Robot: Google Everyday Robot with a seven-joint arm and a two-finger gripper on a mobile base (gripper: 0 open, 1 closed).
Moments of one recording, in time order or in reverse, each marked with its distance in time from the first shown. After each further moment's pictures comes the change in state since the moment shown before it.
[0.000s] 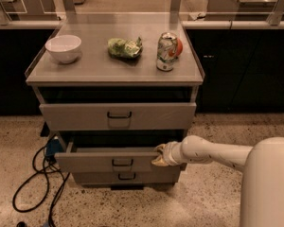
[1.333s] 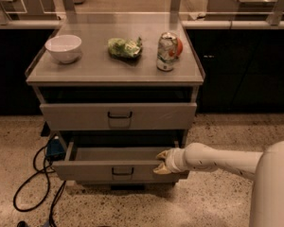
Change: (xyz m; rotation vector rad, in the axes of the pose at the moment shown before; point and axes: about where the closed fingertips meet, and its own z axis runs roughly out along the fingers) arm 0.006 0.023 -0.017 0.015 0.012 -0.003
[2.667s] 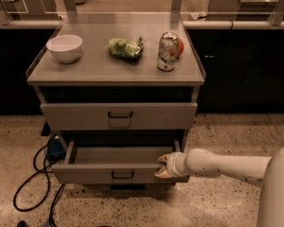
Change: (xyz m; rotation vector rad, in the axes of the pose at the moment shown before) arm -0.001 0.015 -0.011 0.022 0.002 -0.024
